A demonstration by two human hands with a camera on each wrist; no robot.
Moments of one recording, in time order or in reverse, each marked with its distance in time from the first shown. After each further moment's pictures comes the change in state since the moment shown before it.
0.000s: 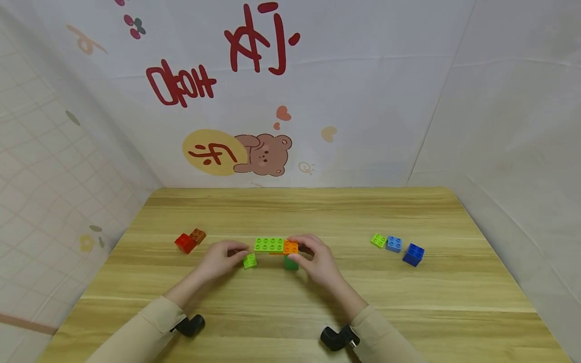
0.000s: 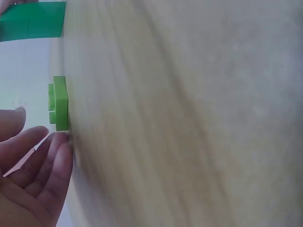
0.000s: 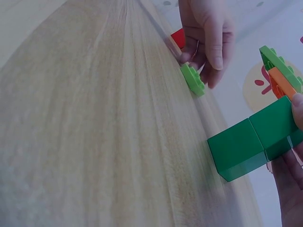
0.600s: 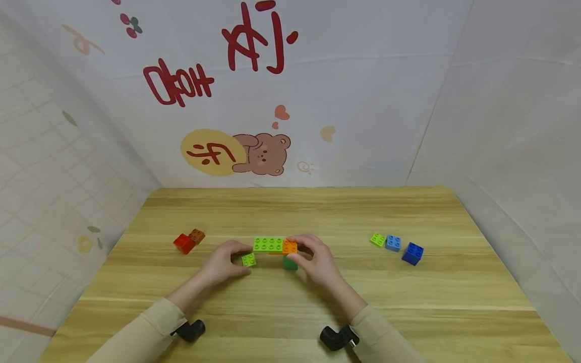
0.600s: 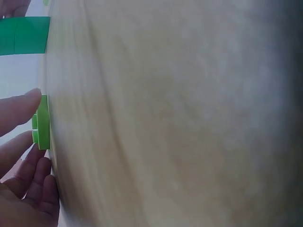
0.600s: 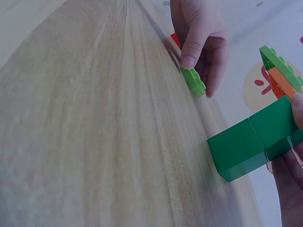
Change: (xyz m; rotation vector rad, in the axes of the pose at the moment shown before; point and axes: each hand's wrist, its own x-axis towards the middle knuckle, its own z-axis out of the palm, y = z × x) left_hand -0.004 -0.003 0.008 -0.055 -0.051 0.044; right_hand -0.001 0.008 0.000 -0.003 0.009 -0.001
